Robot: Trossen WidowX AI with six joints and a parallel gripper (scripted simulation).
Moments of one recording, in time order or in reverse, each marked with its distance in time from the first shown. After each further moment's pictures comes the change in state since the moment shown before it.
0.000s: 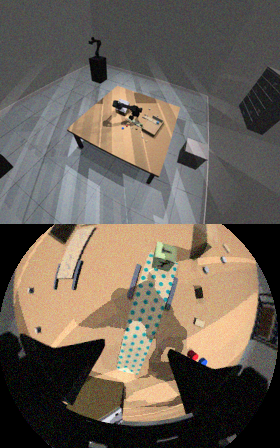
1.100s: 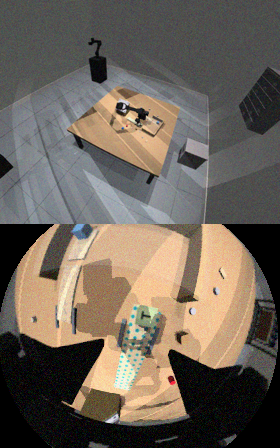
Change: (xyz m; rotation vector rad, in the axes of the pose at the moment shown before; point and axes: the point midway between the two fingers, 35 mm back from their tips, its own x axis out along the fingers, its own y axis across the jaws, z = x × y) arm -0.013 -0.012 0.101 0.004 -0.004 0.000
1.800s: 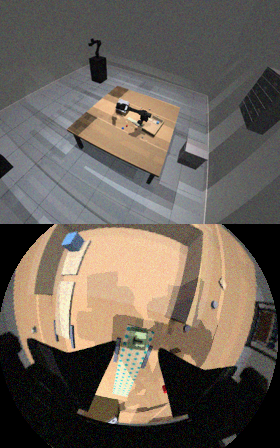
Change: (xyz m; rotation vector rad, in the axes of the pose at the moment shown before) arm 0.005 -0.007 0.040 0.003 -0.003 0.000
